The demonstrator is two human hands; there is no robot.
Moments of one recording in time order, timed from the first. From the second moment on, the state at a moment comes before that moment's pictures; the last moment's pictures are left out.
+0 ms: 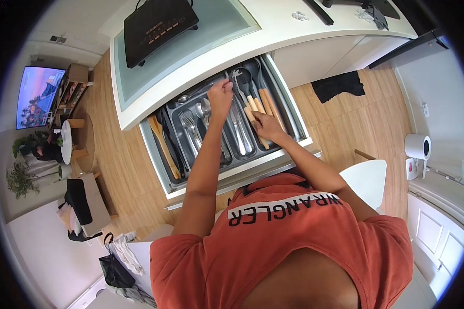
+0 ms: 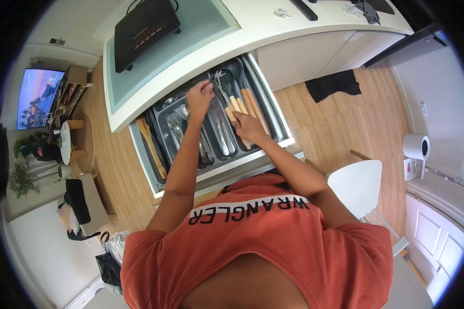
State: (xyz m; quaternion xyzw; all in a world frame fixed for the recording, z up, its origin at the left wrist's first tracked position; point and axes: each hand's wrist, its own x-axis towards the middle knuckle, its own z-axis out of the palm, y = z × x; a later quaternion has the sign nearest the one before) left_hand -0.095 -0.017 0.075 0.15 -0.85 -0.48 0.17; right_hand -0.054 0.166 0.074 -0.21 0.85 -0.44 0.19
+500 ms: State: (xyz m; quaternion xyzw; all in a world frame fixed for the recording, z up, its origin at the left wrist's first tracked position) left_hand -0.099 0.024 0.075 0.13 -0.95 -0.25 0.14; right_hand -0.065 0.165 0.058 -0.22 0.91 -0.34 0.11
